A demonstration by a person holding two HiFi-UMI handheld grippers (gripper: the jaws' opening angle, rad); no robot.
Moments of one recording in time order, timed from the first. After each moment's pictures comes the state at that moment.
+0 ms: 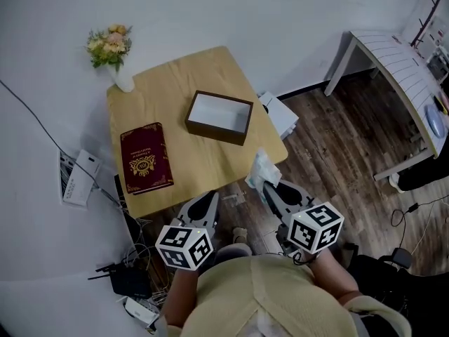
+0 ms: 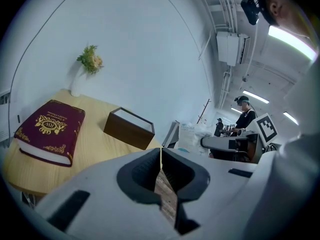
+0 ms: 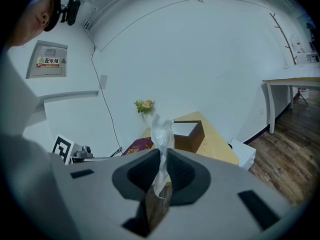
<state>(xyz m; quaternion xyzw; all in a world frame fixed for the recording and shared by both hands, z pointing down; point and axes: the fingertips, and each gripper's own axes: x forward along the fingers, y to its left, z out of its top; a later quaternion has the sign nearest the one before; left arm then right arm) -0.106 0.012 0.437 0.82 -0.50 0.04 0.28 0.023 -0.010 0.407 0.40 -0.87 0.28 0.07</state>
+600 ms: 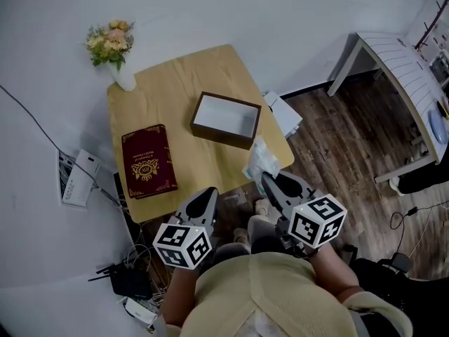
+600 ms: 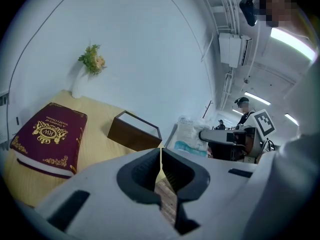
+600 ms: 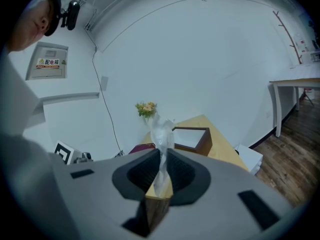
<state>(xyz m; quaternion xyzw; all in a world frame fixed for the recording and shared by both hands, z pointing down) -0.127 -0.015 0.435 0.81 -0.51 0.04 0.28 -0.003 -0.050 0.391 0.39 -0.88 0.27 0.06</state>
